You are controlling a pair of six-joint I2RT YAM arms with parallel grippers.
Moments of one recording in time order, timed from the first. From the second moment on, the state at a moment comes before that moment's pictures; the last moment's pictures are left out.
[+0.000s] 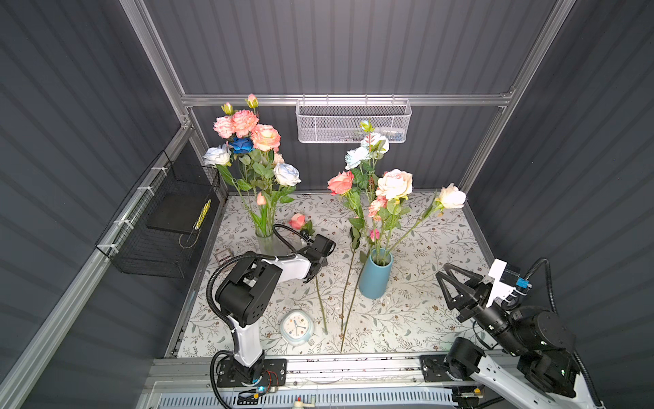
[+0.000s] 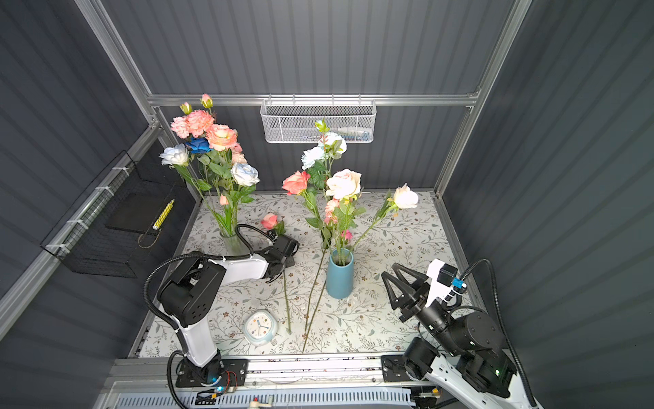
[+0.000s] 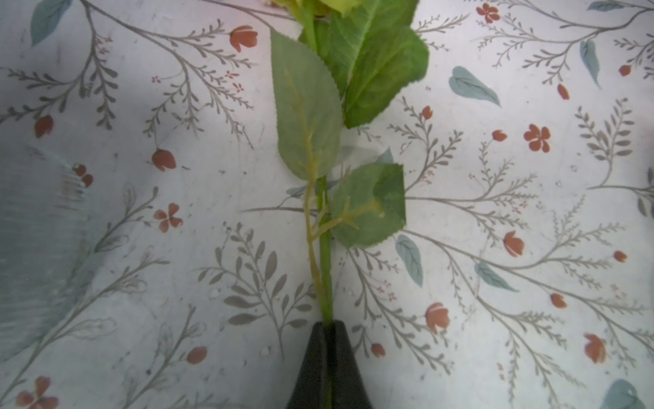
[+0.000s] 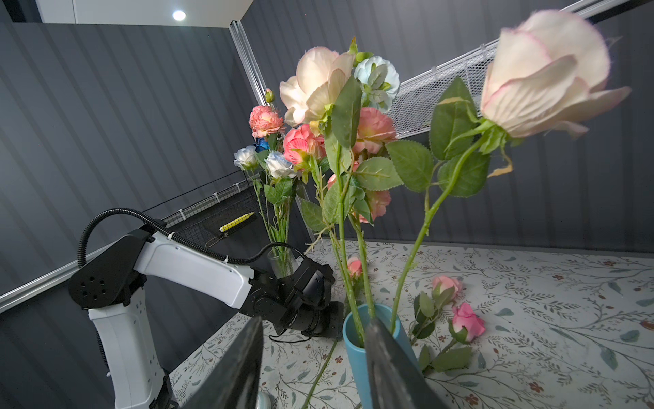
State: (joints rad) left arm -0.63 1.84 0.97 -0.13 -0.43 -0.75; right arm 0.85 0.12 0.67 -0.34 0.15 0.34
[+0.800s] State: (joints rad) left arm -0.93 1.16 0.76 -0.28 -0.44 -0.81; right arm 0.85 0.17 0.67 -0.31 0.13 0.37
